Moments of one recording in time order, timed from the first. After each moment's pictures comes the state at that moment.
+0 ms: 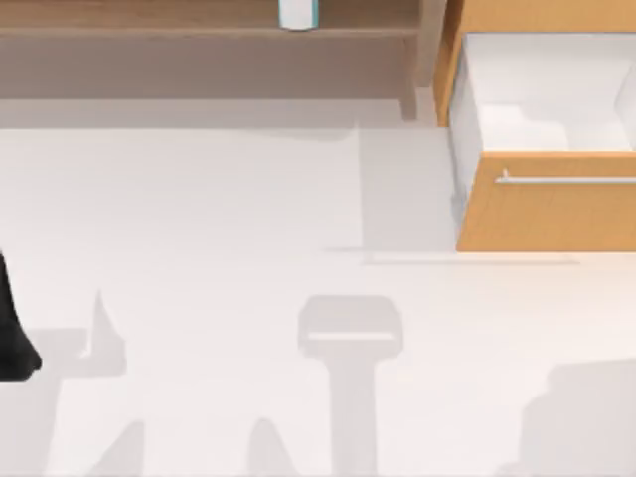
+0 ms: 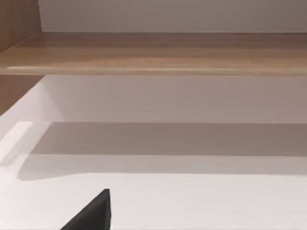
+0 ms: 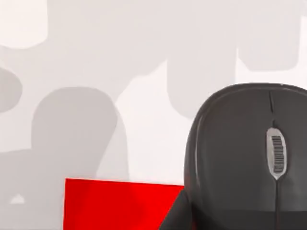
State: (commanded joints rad) left arm 0.00 0.00 0.00 0.00 0.00 0.00; right arm -0.45 1.33 0.90 -0.90 -0.07 -0.52
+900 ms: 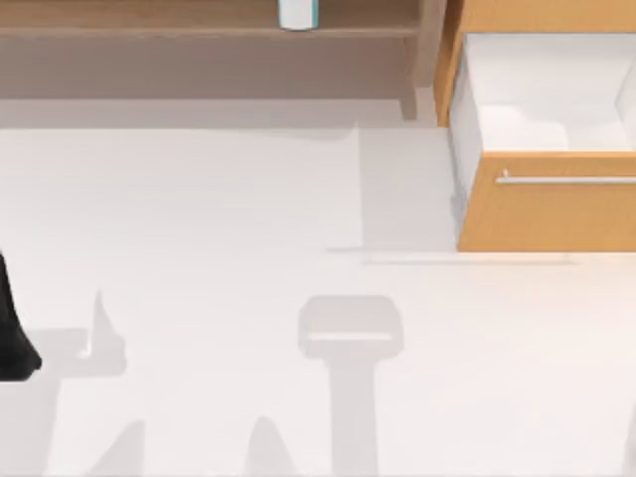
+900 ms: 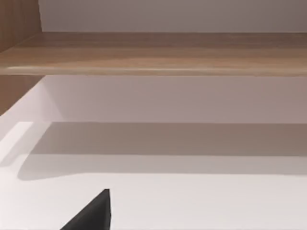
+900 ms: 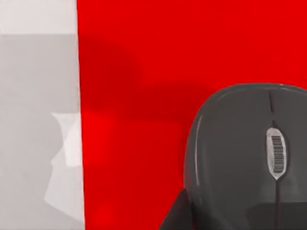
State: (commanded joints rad) left arm 0.00 0.00 0.00 0.00 0.00 0.00; right arm -0.57 1.18 0.57 -0.87 -0.06 -0.59
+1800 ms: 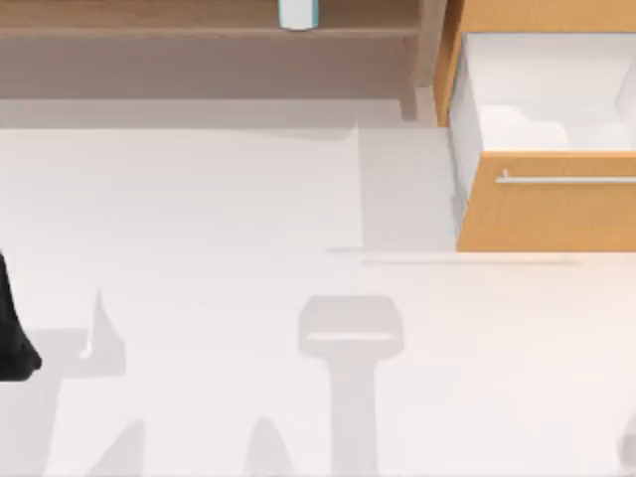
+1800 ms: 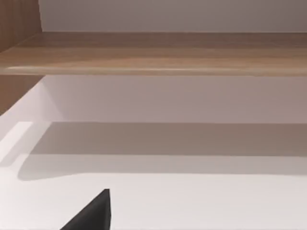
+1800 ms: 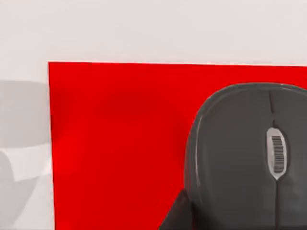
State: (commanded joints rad) left arm 0.00 0.00 0.00 0.00 0.00 0.00; right arm -0.57 1.14 0.61 -0.84 -0.06 -0.59
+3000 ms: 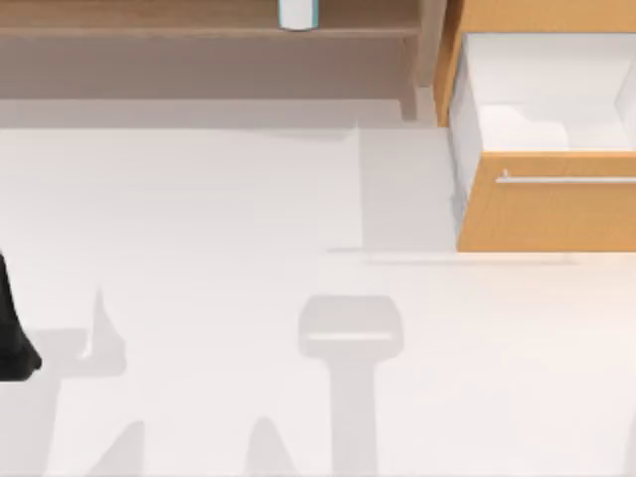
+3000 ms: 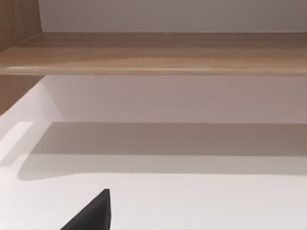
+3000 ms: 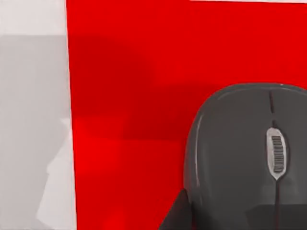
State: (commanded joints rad) left arm 0.00 0.00 0.00 0.00 0.00 0.00; right arm -0.57 1.20 0.53 -0.82 -0.06 -0.59
